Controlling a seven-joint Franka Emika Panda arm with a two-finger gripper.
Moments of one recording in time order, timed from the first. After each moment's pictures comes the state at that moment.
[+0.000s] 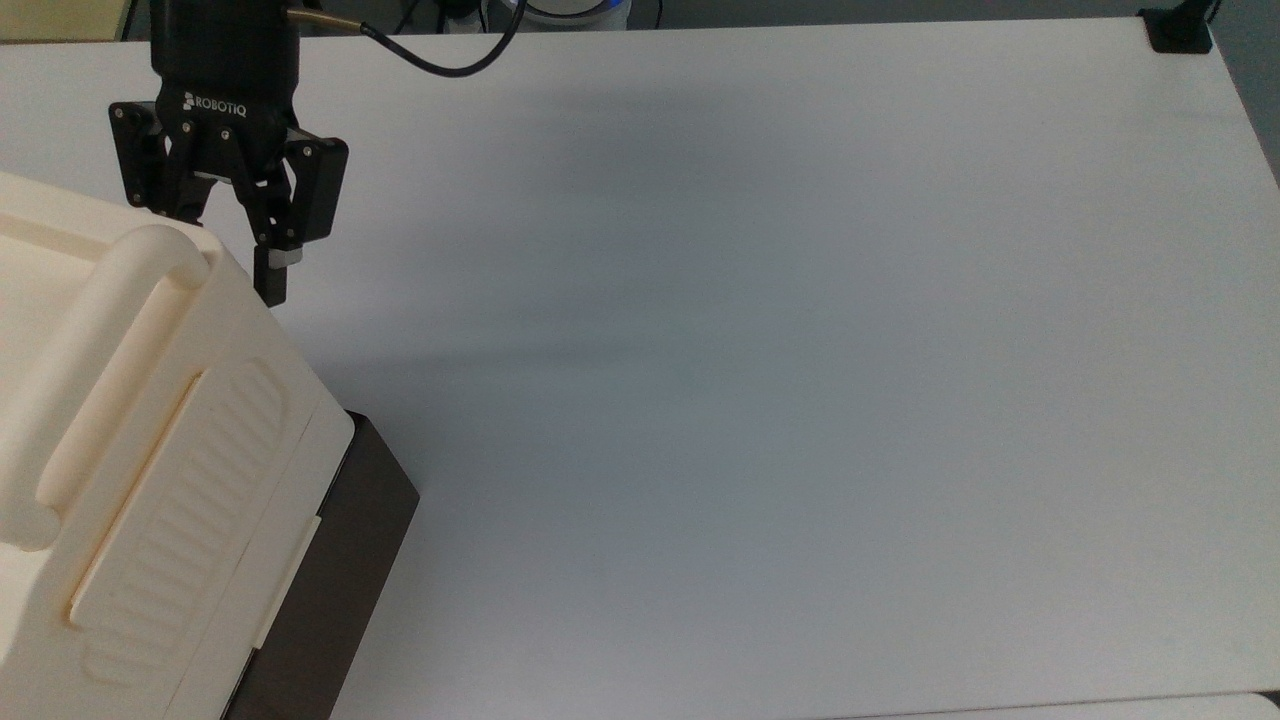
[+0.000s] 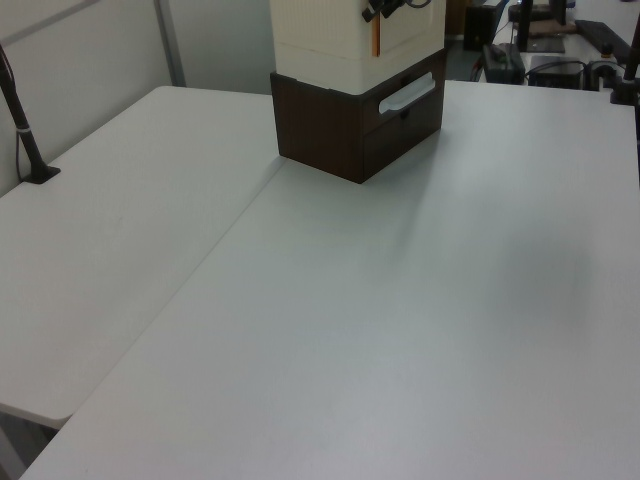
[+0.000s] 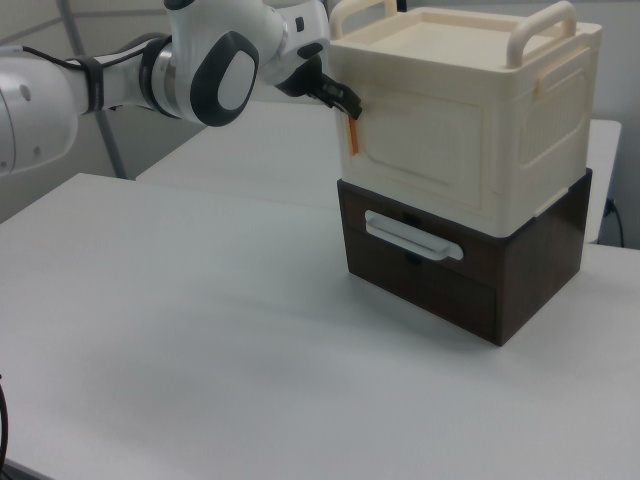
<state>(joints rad) -0.02 0.25 -0.16 -1.53 0.04 2.59 0.16</state>
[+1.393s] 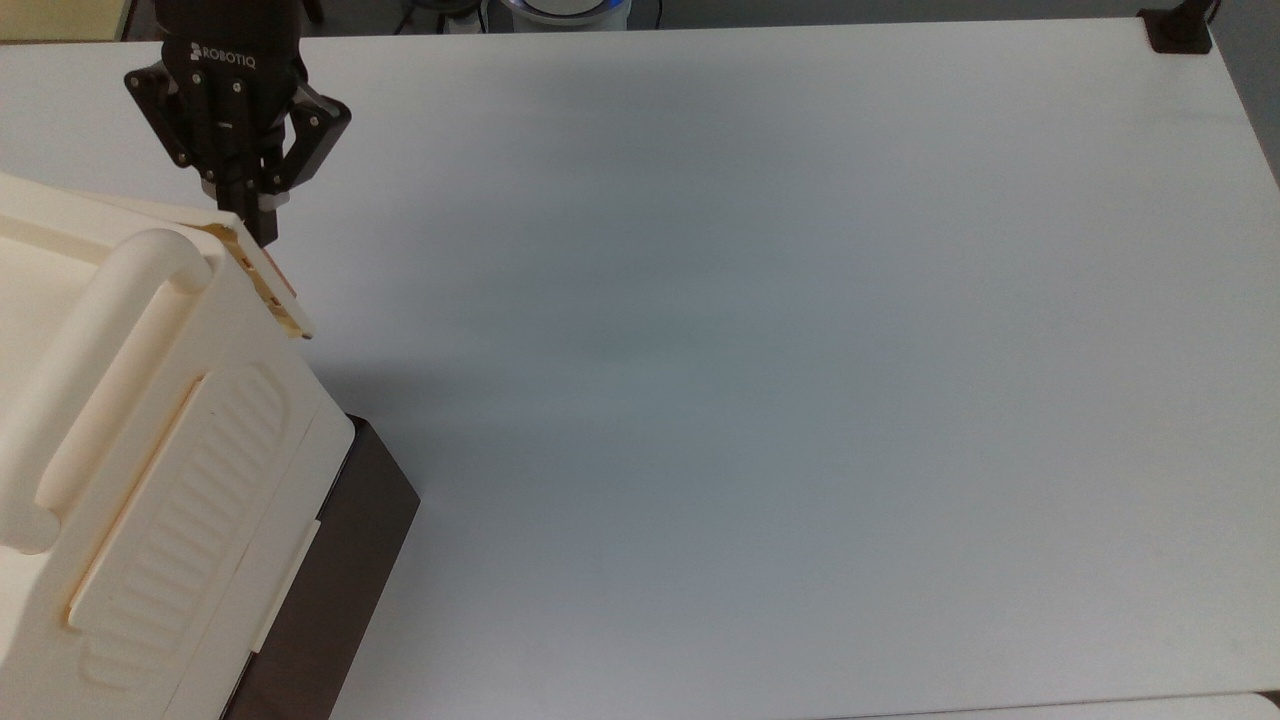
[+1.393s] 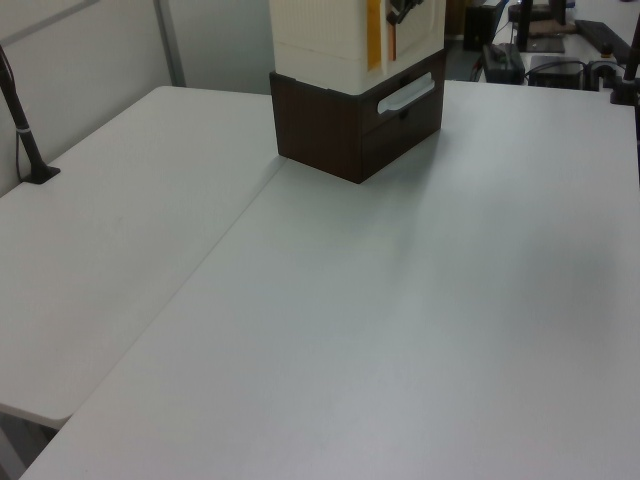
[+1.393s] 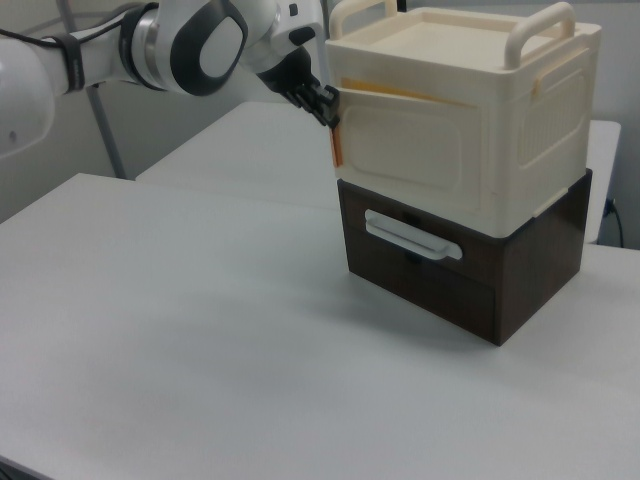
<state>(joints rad) -0.02 0.20 -0.15 -1.49 0.01 2.29 0.12</state>
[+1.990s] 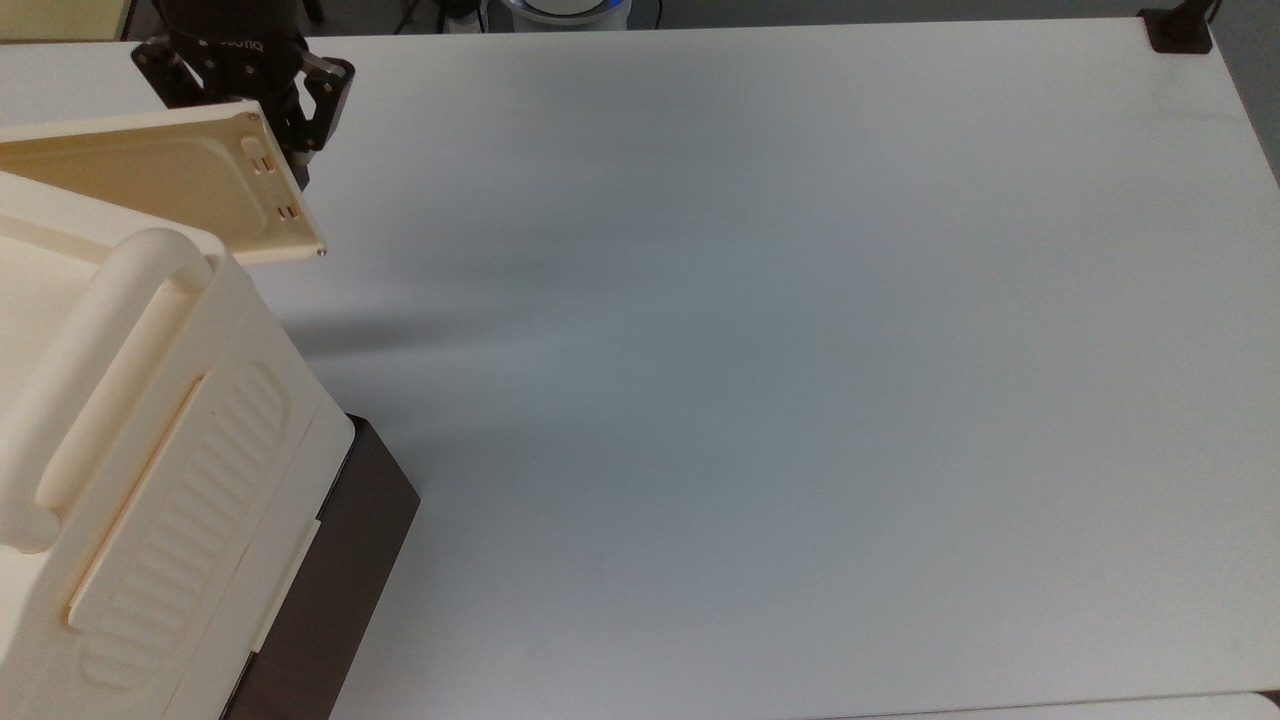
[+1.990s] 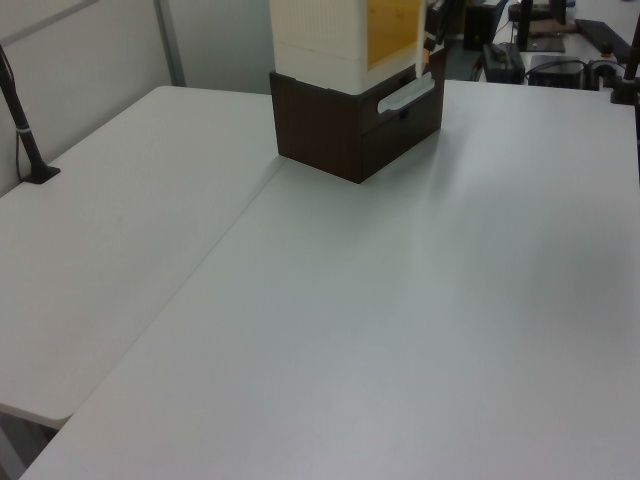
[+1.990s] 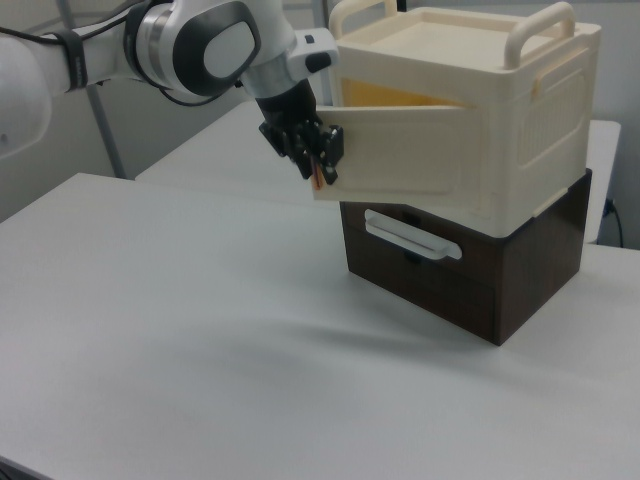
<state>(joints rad) -0.07 0.16 -0.16 -1.51 0.01 1.98 -0.12</state>
